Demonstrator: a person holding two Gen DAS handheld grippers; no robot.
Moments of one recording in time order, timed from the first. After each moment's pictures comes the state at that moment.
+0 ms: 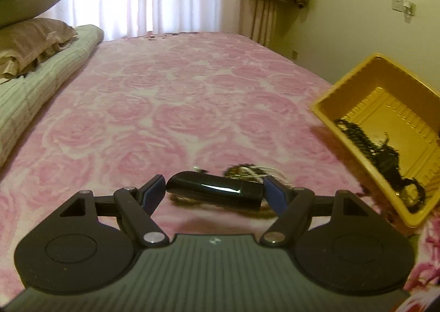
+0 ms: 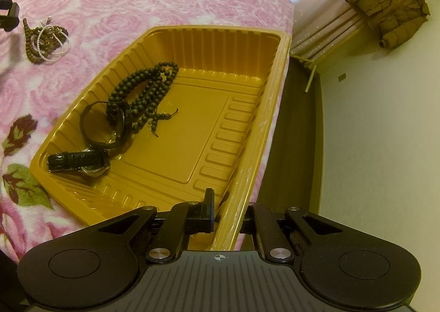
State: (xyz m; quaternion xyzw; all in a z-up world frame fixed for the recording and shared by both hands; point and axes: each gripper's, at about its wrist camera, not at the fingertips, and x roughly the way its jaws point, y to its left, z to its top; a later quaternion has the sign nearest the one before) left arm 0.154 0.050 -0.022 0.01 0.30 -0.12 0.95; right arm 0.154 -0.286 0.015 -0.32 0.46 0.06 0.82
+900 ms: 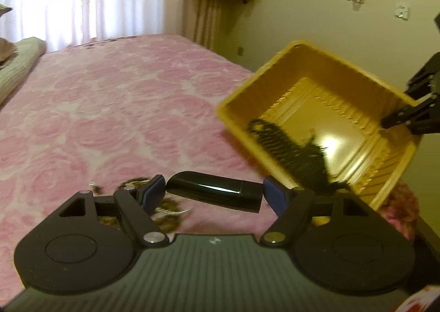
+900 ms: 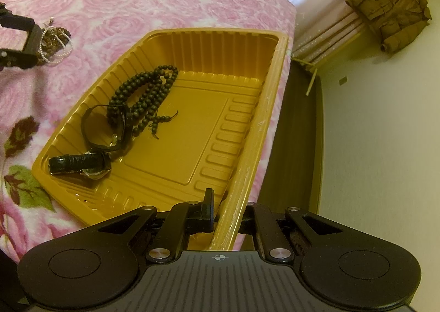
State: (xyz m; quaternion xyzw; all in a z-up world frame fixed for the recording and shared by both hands) left arm 0.145 -0.041 -0.013 0.02 0.30 -0.23 0.93; right arm 0.153 -0.284 0.019 -0.32 0.46 0.06 0.82
